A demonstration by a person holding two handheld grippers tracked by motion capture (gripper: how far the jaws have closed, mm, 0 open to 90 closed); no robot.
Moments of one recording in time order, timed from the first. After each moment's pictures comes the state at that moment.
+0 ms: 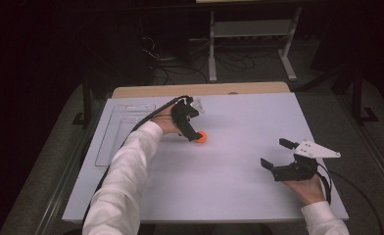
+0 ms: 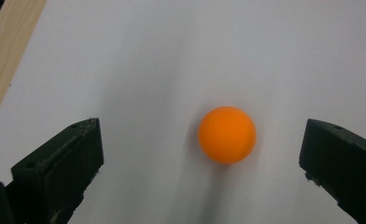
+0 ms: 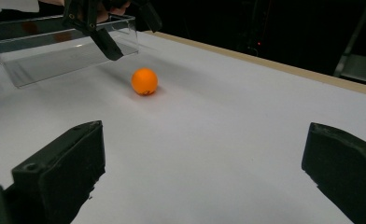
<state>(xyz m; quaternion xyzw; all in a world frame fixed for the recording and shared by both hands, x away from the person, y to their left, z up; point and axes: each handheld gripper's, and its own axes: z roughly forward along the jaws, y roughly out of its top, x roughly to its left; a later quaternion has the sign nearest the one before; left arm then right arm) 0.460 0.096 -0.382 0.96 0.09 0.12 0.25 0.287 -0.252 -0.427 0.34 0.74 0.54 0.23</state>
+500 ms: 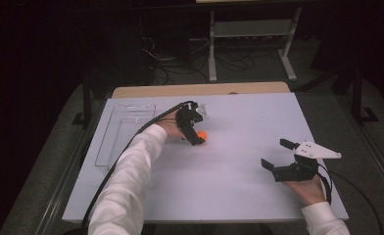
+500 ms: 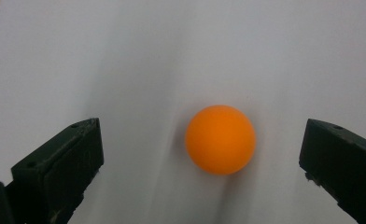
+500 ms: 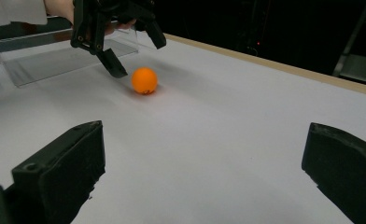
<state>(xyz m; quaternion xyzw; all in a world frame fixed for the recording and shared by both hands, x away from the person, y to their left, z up) 0.462 0.085 -0.403 0.96 0.08 0.11 0.23 0.285 -0.253 -0.427 0.34 0.73 0.54 0.23</state>
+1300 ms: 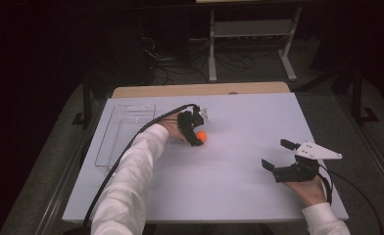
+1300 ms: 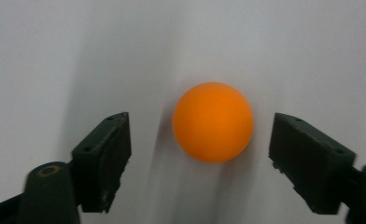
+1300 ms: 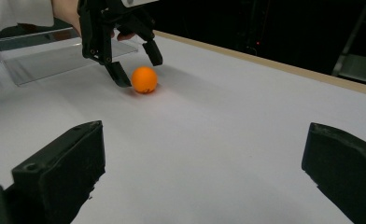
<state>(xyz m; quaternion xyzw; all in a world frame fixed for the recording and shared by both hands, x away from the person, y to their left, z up) 0.465 0.081 -0.413 0.98 0.06 0.08 0.19 0.283 -0.254 -0.427 0.34 0.74 0.54 0.23</state>
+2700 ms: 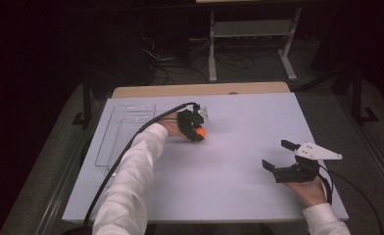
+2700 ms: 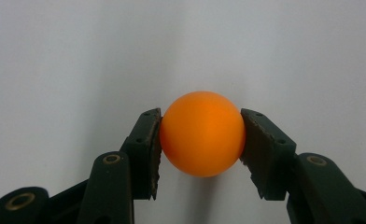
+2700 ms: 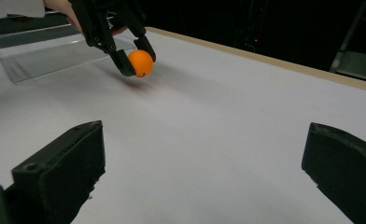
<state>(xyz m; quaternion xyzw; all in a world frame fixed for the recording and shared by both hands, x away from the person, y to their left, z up) 0.459 0.084 -0.398 0.97 0.05 0.09 0.20 0.283 -0.255 -0.428 0.34 0.74 0.53 0.23</state>
